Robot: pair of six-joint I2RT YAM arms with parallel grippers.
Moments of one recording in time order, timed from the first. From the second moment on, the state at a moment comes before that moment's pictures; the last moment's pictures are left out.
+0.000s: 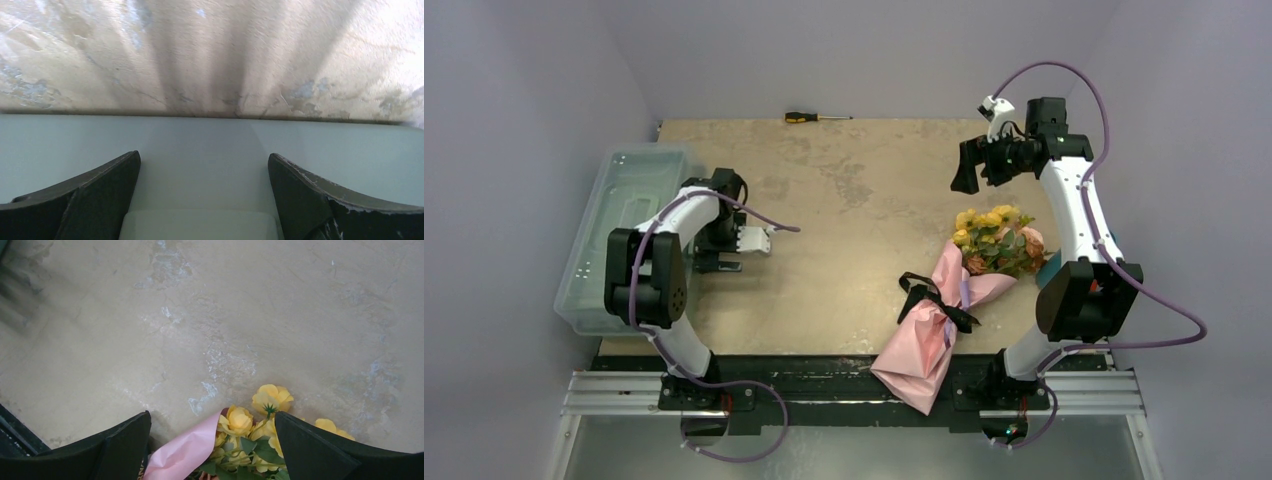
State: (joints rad) left arm -0.10 1.74 1.20 -0.99 -0.21 1.39; right arm -0.06 1.63 1.63 -0.91 -0.55 -0.34
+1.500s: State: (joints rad) left arm -0.74 2.30 1.51 0.34 0.71 -0.65; right arm -0.06 1.47 1.64 -0.94 -0.33 -0.25
